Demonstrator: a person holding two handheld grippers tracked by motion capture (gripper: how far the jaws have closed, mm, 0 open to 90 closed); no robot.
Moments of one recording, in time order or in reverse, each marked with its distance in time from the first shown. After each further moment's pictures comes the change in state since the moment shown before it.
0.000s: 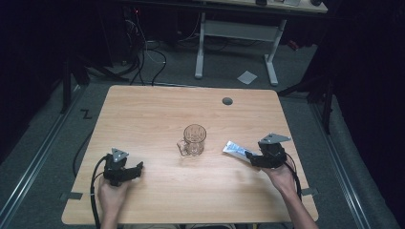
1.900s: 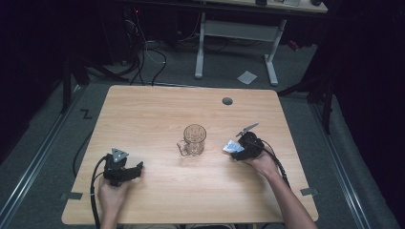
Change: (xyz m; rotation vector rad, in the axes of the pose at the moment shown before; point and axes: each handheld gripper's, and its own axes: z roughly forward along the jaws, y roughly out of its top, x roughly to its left) left arm 0.000 0.000 0.000 0.000 0.001 -0.001; right arm 0.003 0.029 0.082 0.327 0.134 -0.057
